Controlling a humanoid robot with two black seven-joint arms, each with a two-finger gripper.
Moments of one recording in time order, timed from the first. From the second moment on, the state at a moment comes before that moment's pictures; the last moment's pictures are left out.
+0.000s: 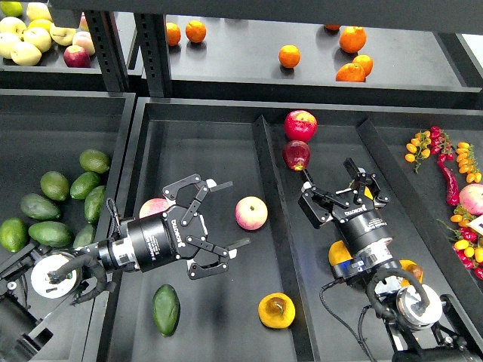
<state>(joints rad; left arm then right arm) -0.21 0.20 -0.96 -1.37 0.04 -0.49 0.49 0.02 0.02 1.35 1.30 0.33 0.25 -0.25</state>
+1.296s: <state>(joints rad) -1.04 0.47 0.19 -1.26 0.26 -0.49 0.49 0.15 0.01 1.35 1.25 0.33 0.18 -0.25</state>
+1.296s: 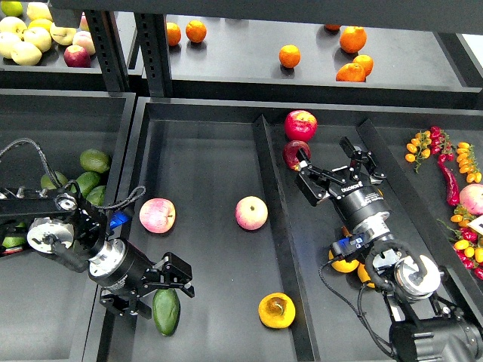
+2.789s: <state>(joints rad) -1.13 0.10 0.51 -0.89 0.29 -0.49 0.49 0.16 0.02 1.36 1.23 0.33 0.23 -0.26</state>
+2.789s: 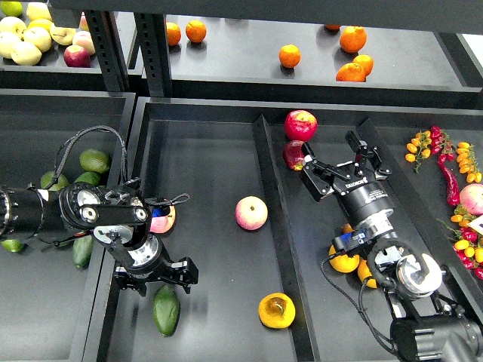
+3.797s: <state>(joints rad) -1.05 0.04 0.51 -0.80 0.30 -0.49 0.49 0.16 0.02 1.36 1.23 0.33 0.24 -0.26</state>
